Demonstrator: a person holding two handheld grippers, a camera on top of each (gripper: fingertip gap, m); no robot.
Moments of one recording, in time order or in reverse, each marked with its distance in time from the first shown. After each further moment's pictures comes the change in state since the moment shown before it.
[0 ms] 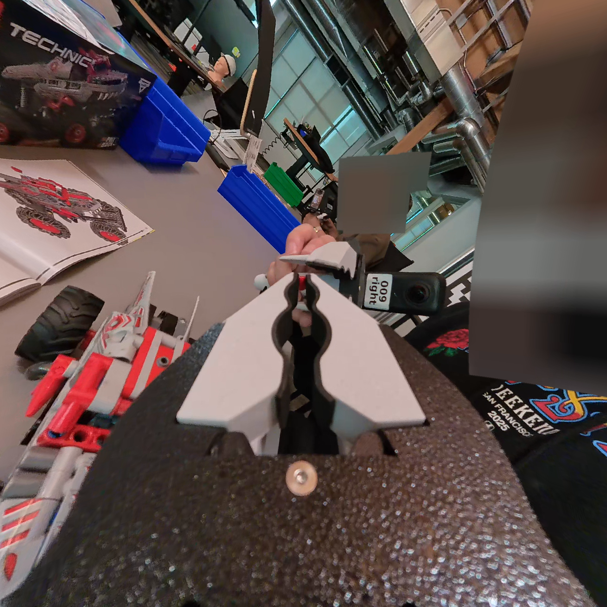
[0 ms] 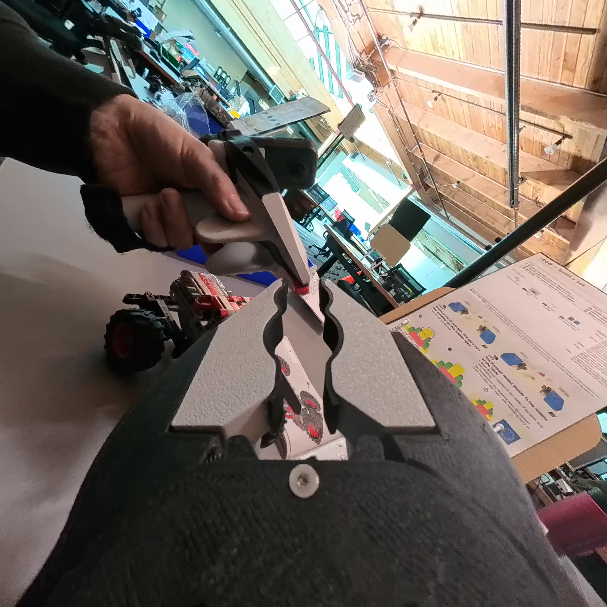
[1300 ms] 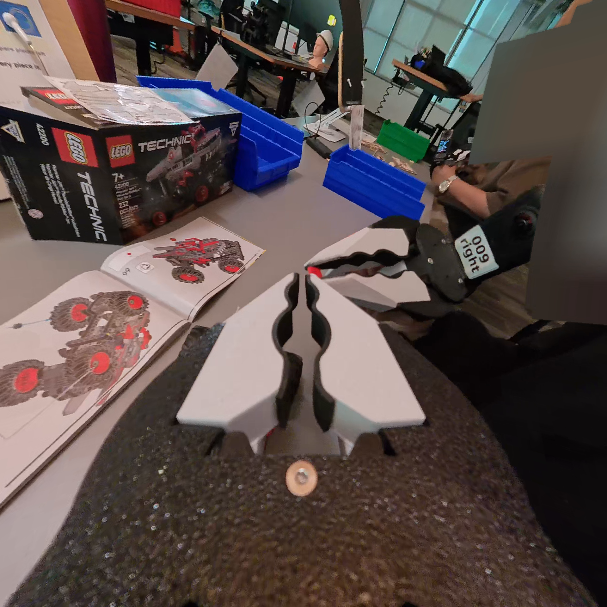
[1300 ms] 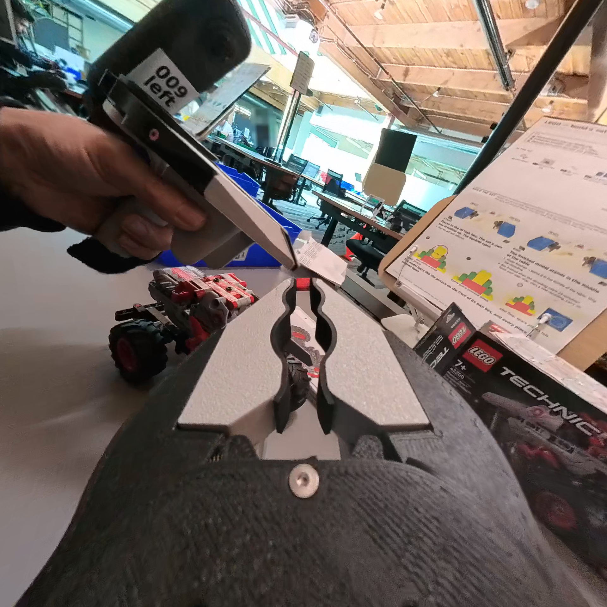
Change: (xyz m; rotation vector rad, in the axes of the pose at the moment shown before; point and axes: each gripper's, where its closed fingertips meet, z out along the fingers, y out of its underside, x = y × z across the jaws) left arm -0.030 -0.008 0.020 -0.086 -0.376 0.459; right arm 0.021 0.043 -0.012 -0.082 0.114 0.352
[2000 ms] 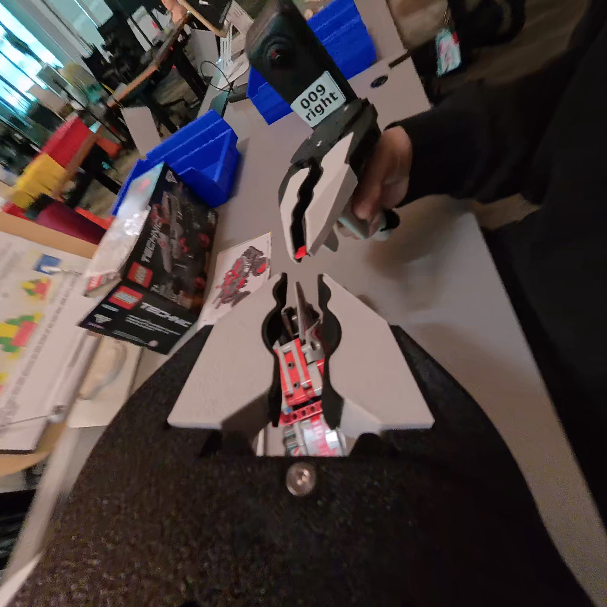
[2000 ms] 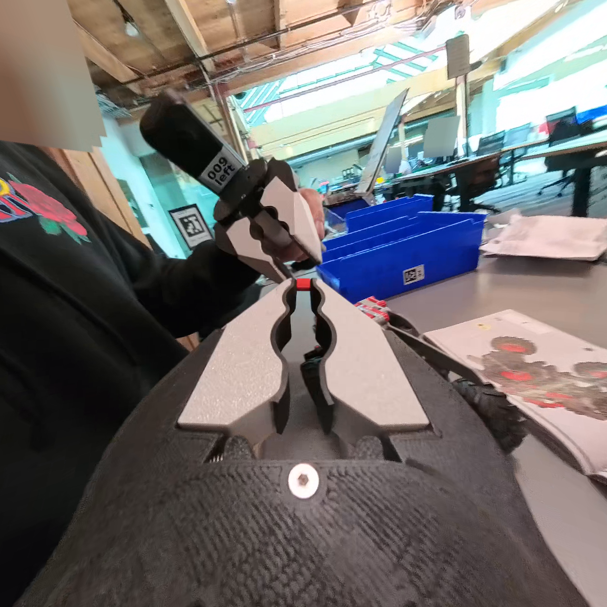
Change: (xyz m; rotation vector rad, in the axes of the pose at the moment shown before) left arm 0.022 0.018 -0.038 -0.199 0.116 0.917; right arm -0.043 -0.023 -0.008 0.131 -0.538 0.704
